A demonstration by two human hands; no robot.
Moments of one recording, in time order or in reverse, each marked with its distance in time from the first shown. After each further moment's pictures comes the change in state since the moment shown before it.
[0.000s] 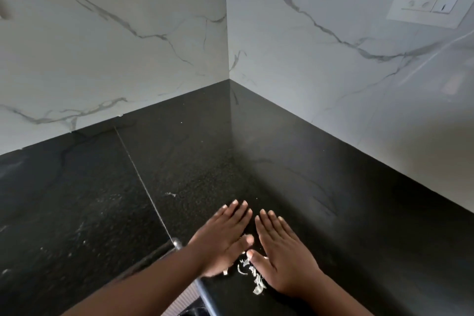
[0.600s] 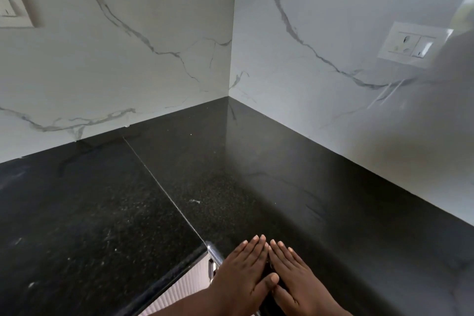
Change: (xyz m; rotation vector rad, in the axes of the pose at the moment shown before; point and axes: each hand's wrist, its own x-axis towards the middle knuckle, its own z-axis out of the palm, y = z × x) left_hand -0.063 -0.010 0.044 -0.020 0.019 0.099; right_hand -0.029 -0.058 0.027 0.066 -0.010 0.060
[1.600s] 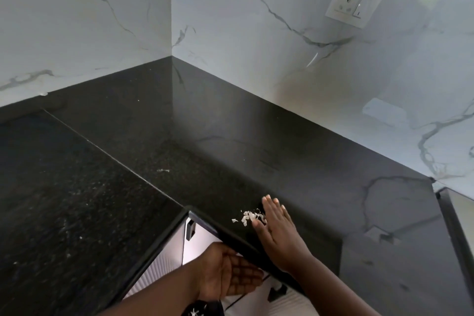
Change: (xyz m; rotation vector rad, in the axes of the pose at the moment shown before) left_hand -0.035 -0.014 0.020 -1.809 -0.829 -0.603; right_hand -0.029 -0.060 -0.002 0.237 0.207 0.470
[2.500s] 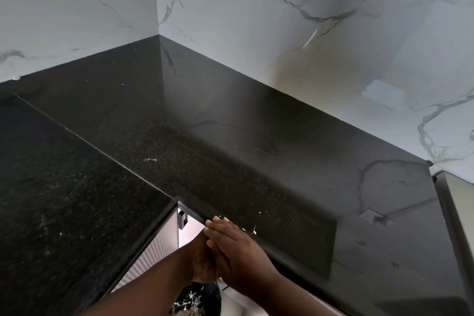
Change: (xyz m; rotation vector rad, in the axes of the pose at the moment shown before) left_hand 0.021 -0.004 -0.020 -0.394 -0.100 0.129; right_hand -0.022 -0.047 0.048 0.205 0.150 -0.458
